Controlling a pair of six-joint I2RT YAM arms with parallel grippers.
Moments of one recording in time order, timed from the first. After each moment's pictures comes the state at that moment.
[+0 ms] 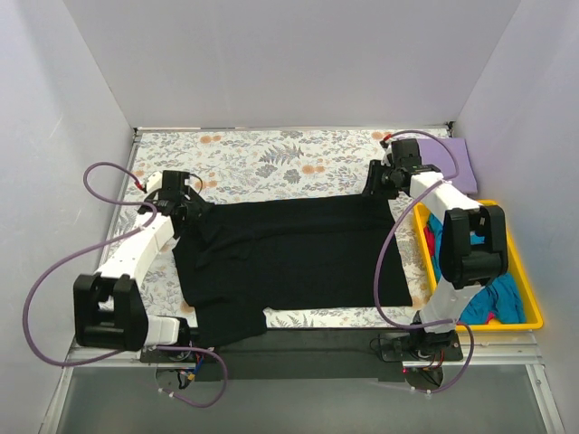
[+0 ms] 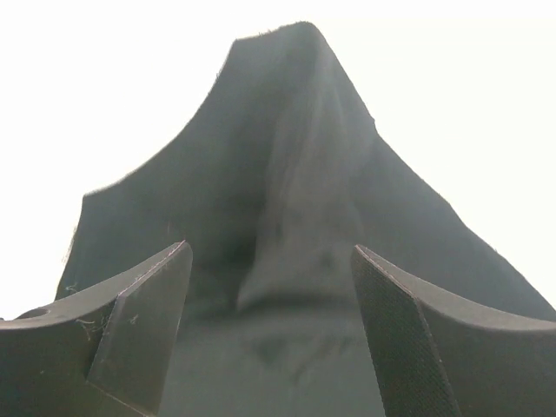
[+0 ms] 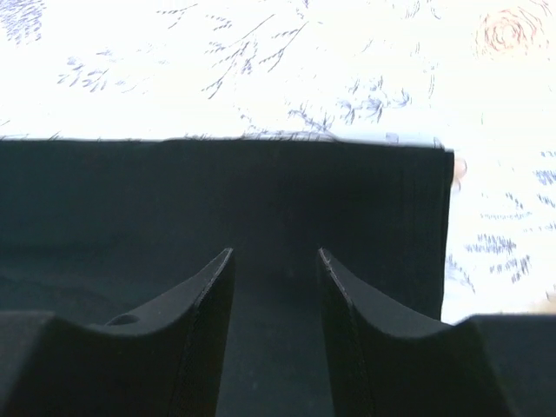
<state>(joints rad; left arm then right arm) -0.12 1.30 0.92 -0.57 -0.31 -0.85 0.16 1.73 1.22 -0.40 -0.21 0.23</state>
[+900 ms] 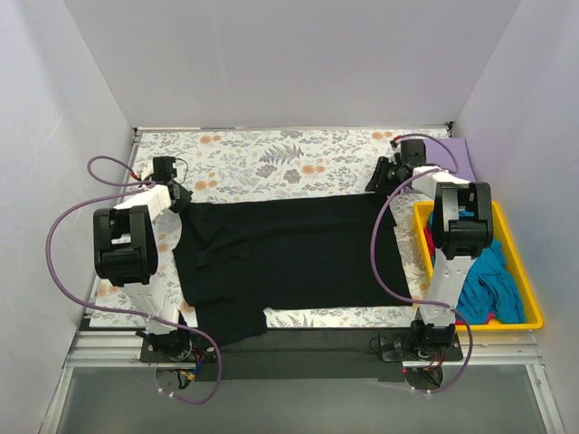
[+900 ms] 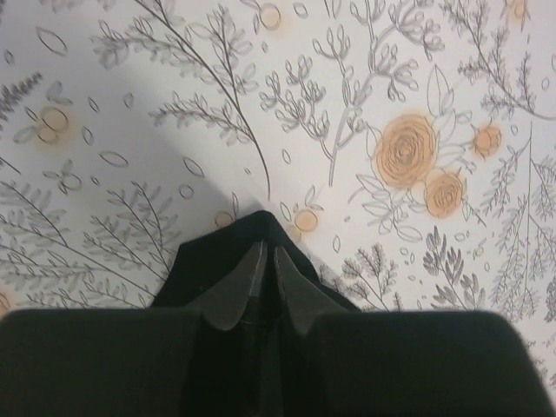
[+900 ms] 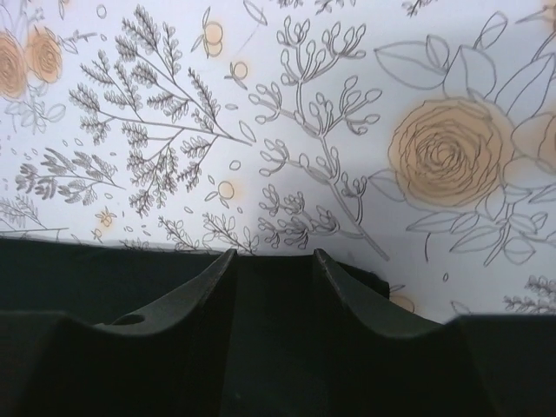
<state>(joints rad) 0.07 1.80 1.11 -0.26 -0.19 -0.81 0.05 2.03 1.35 -0.24 -0.33 0.29</state>
